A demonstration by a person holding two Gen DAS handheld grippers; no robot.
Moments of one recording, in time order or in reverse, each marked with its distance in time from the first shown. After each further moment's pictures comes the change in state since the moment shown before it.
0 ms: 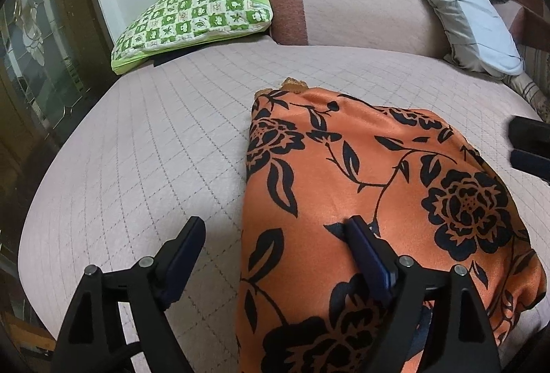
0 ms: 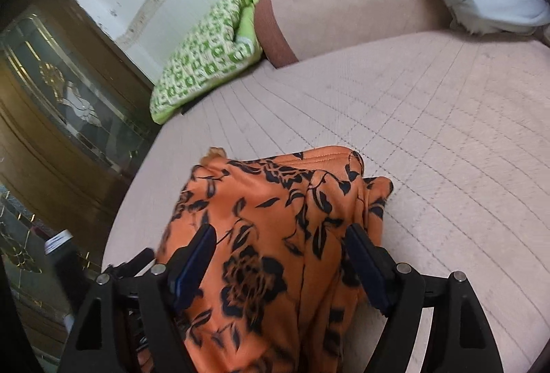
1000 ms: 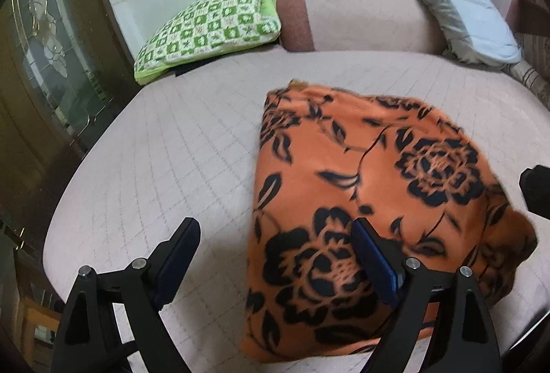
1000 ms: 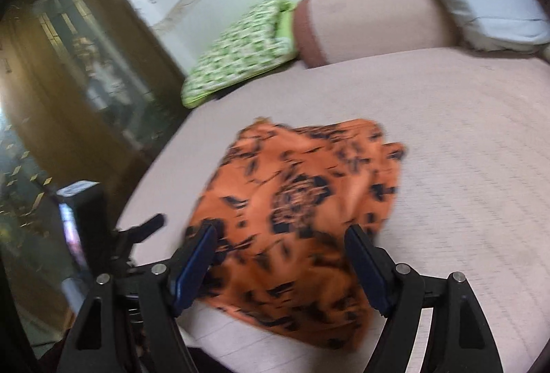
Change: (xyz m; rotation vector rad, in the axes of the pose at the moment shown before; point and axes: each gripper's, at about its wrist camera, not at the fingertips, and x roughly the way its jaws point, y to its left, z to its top) left arm -0.049 -0.010 -0.032 0.034 -0.025 0.100; right arm -0.042 0.047 -0.054 -0.114 -0.009 0.073
